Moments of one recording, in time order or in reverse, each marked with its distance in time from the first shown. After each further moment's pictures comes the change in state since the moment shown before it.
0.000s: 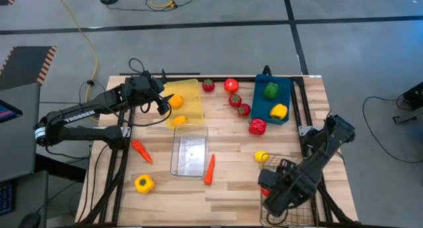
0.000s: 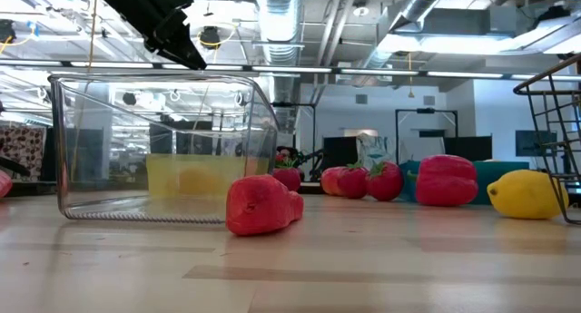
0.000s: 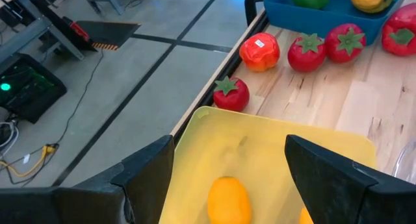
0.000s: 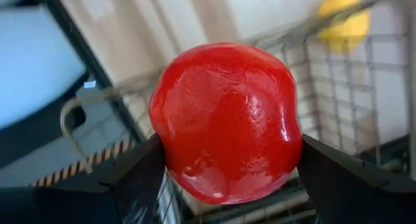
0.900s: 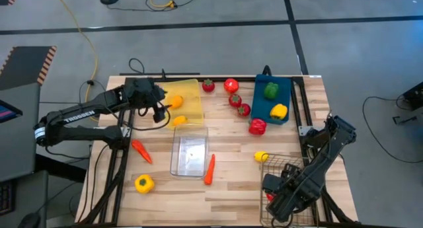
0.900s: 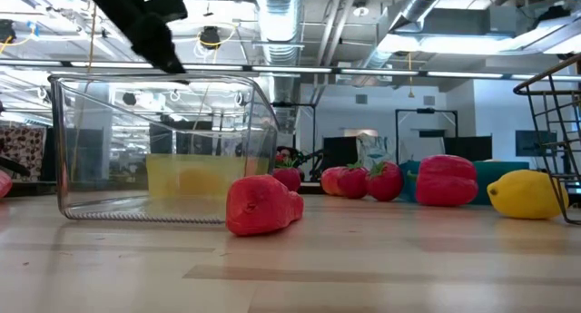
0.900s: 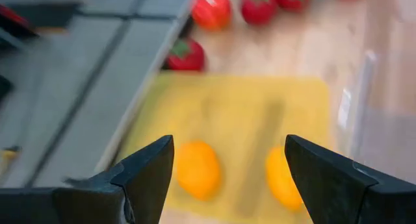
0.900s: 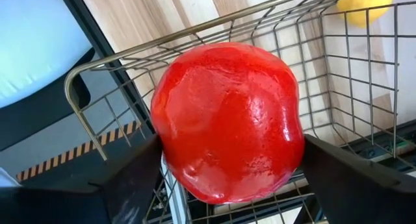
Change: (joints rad) left arm -0.001 -0.003 0.000 -0.189 0.160 0.063; right arm 0.033 0.002 0.000 0.001 -0.063 0.025
